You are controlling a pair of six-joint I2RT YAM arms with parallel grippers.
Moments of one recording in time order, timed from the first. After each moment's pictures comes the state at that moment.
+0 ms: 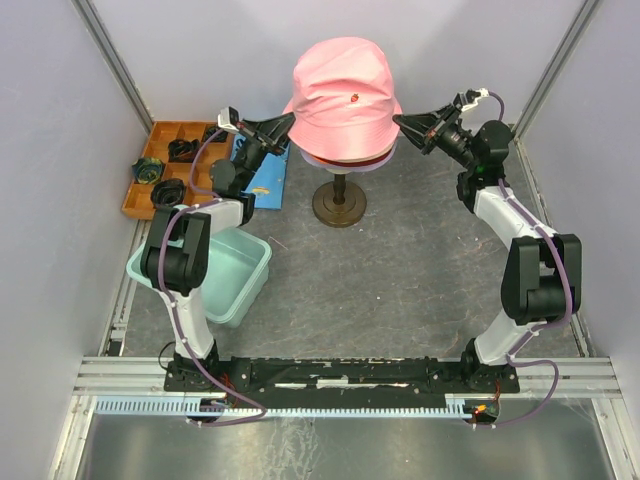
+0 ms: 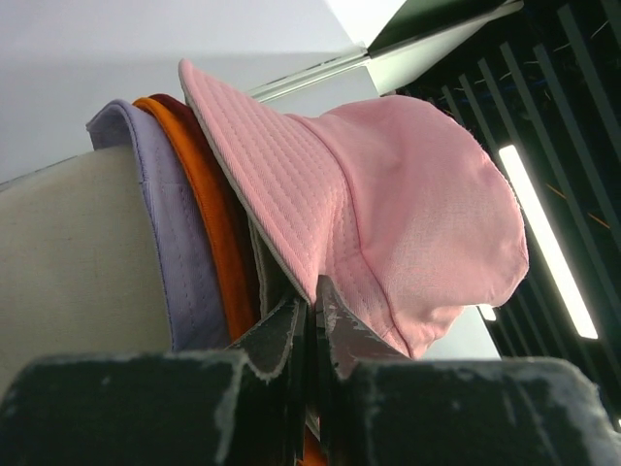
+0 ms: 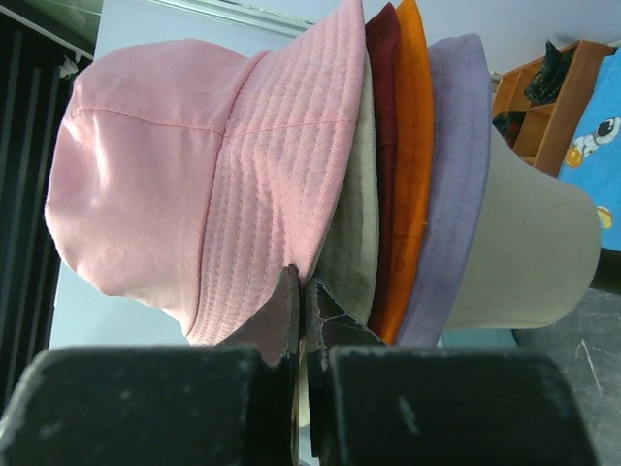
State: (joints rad) left arm -0.23 1.95 1.16 1.43 0.42 -1.77; right arm 0.06 1.69 1.22 0.73 -0.76 1.56
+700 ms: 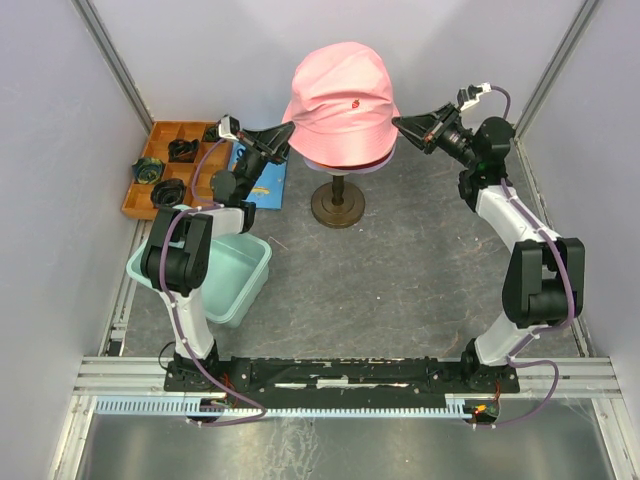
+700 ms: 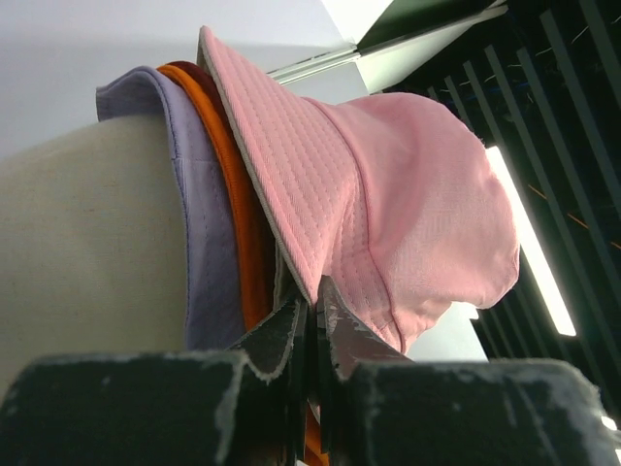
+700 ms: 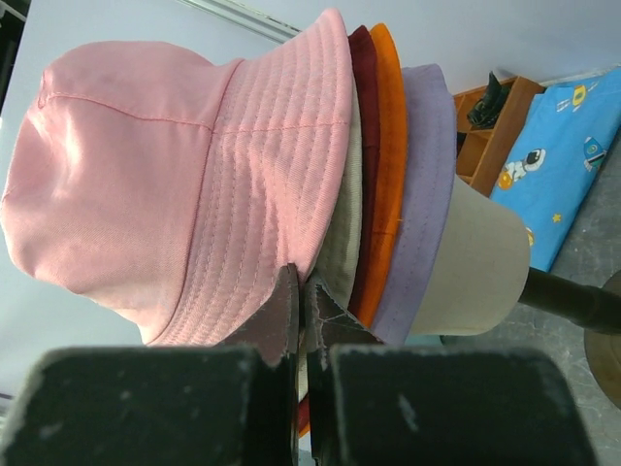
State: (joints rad) left arm -0.23 1.96 1.07 1.53 0.41 -1.80; right arm 0.05 1.68 1.22 0.64 -0.77 1.33
